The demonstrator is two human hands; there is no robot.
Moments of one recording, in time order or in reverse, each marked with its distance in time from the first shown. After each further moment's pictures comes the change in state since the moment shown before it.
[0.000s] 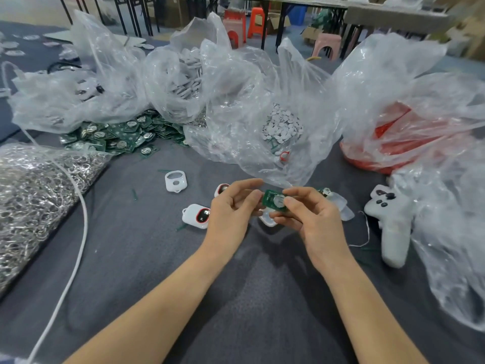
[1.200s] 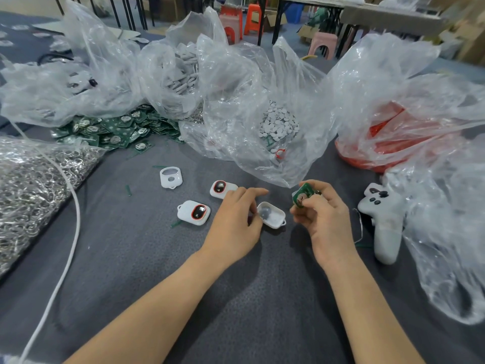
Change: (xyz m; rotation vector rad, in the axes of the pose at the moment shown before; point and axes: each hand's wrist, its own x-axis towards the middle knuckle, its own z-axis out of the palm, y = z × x) left_hand -0.006 -0.009 -0.002 0.871 -0.179 0.297; right_hand 0.006 -0.003 -0.015 -0.085 0.187 0.009
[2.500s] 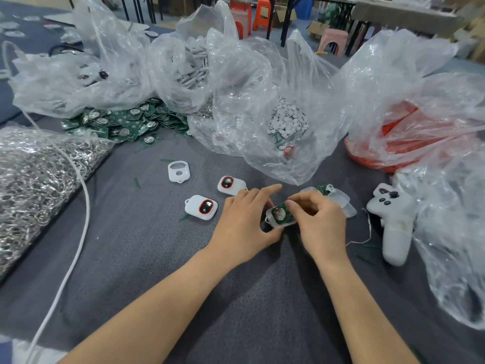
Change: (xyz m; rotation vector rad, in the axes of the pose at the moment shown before) left_hand -0.005 -0.002 0.001 0.135 -0.110 0.029; right_hand -0.003 0.017 0.006 -0.627 -0.002 -0.239
